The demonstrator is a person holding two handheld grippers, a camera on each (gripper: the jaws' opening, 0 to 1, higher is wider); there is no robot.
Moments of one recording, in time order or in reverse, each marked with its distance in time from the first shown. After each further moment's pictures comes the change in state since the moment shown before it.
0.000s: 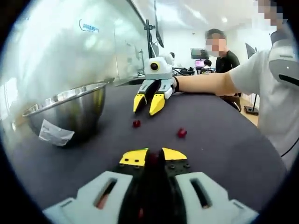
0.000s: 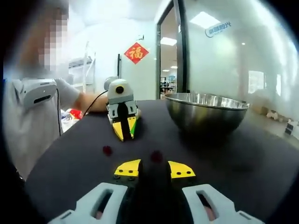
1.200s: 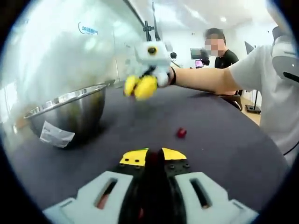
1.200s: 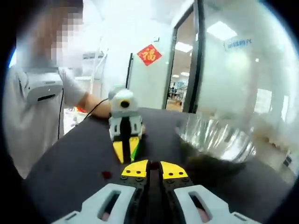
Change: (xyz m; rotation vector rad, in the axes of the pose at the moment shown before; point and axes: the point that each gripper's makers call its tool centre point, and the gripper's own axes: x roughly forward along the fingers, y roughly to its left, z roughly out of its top) left arm -0.001 0.001 0.001 0.021 -0.013 0.012; right arm 0.004 -0.010 0.089 -0.215 -0.104 -0.057
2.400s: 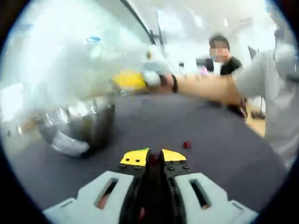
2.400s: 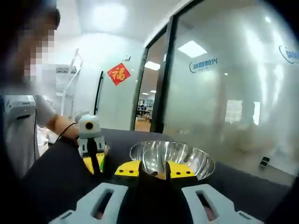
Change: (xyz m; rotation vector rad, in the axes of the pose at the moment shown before) left arm -0.026 0.025 0.056 -0.047 -0.237 0.114; right arm -0.027 -0.032 -0.003 0.095 -0.080 -0.213
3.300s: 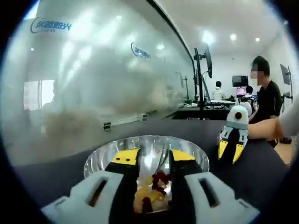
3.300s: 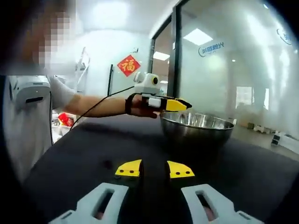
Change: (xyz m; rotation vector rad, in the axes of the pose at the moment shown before) left arm 0.051 0.125 0.038 -0.033 0.011 0.241; right arm -0.027 0.048 -0.063 0.054 0.079 0.109
